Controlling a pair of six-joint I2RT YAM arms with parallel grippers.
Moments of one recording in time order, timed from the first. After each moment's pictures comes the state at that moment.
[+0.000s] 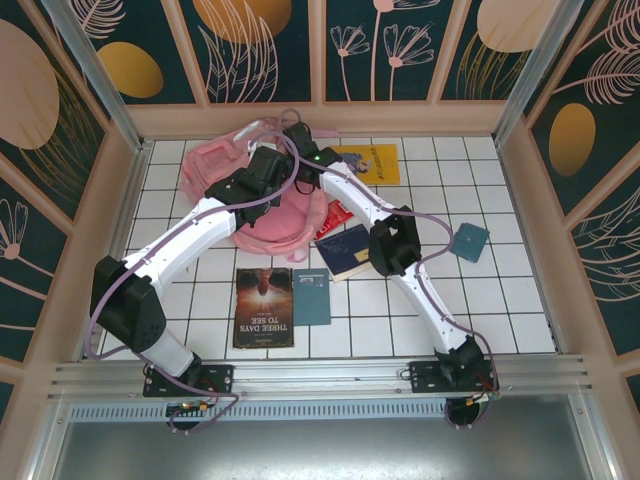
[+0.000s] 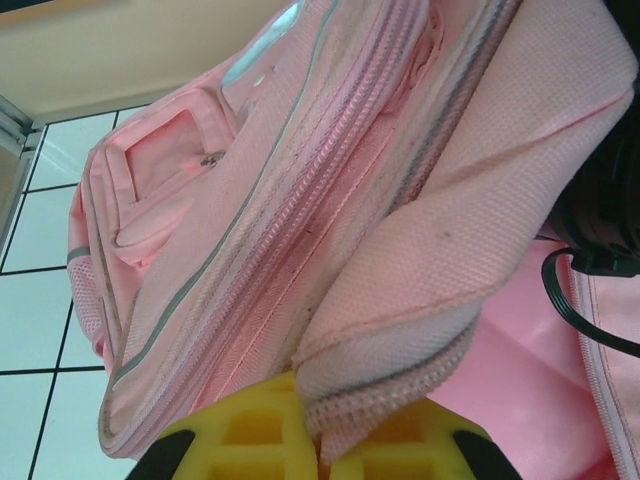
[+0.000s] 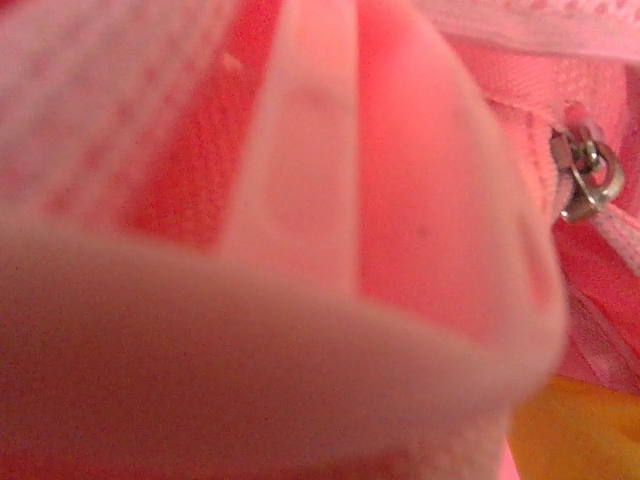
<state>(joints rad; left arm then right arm) -0.59 1.60 1.39 -0.59 -0.54 -0.28 0.68 2.65 2.59 -0.68 0.02 0.72</state>
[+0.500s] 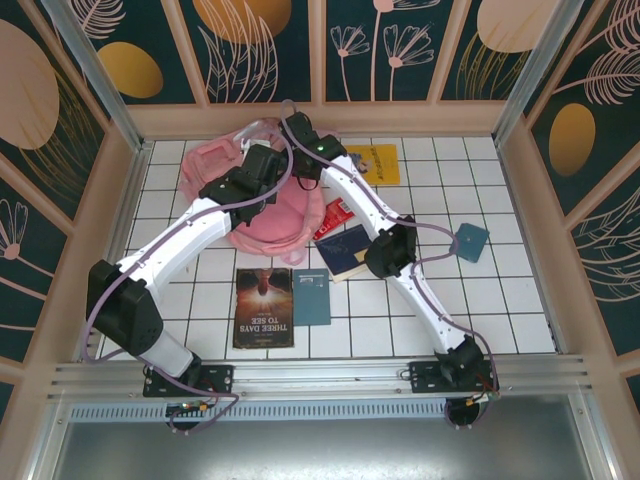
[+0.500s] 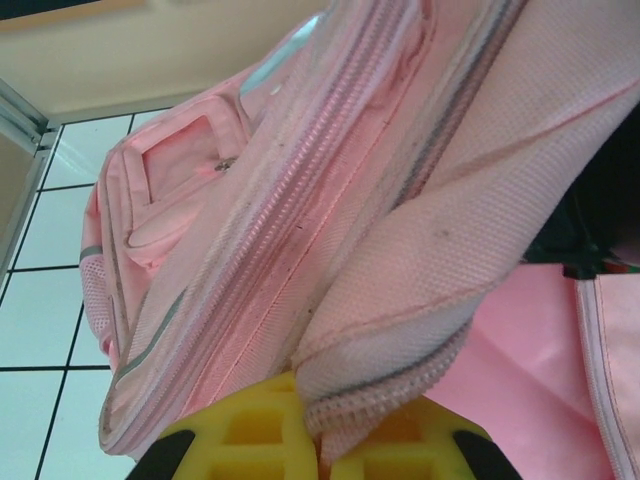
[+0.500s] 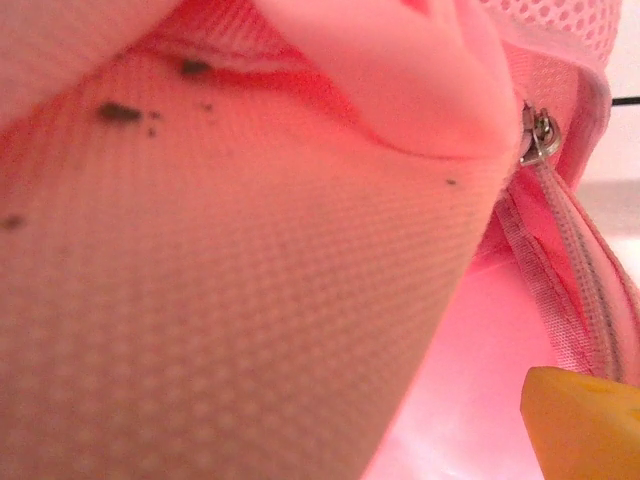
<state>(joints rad) -0.57 1.58 1.39 -0.59 -0.54 -0.29 0.69 2.72 2.95 -1.05 -0.01 0.62</state>
